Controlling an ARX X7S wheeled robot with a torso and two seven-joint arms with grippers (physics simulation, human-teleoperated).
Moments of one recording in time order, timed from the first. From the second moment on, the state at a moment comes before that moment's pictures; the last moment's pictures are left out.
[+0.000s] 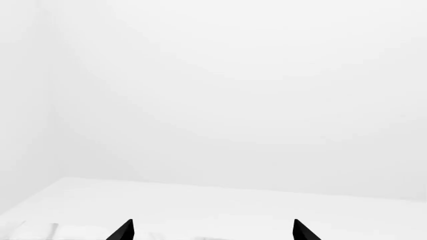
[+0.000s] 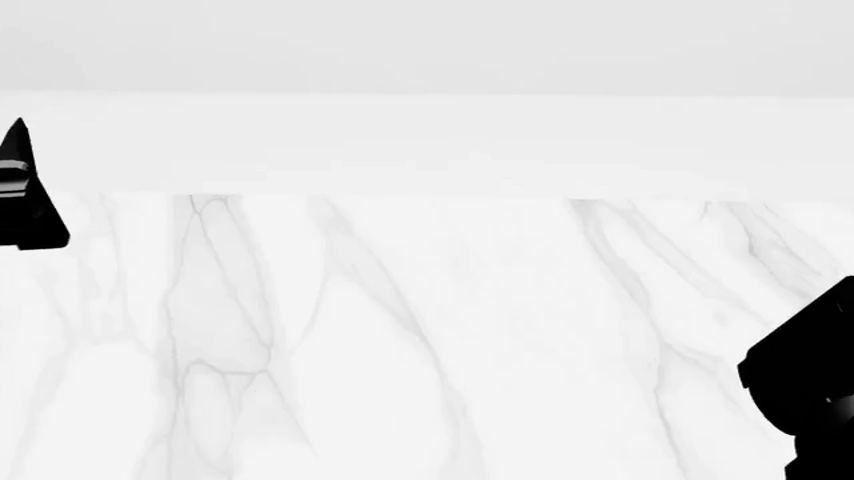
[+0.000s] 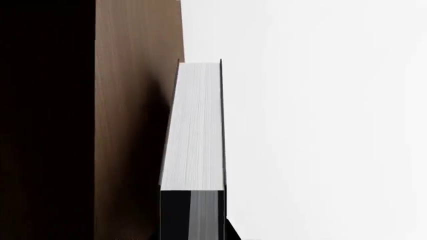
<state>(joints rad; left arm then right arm) -0.70 -0.36 -0.08 0.46 -0.51 -1.02 -0.29 1.37 0.36 -1.08 1.30 0.10 1.33 0.39</state>
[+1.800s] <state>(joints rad) -0.67 -0.37 -0.06 0.43 -0.52 -0.97 -0.30 1.46 0.19 -0.98 1.31 0.05 0.70 0.36</state>
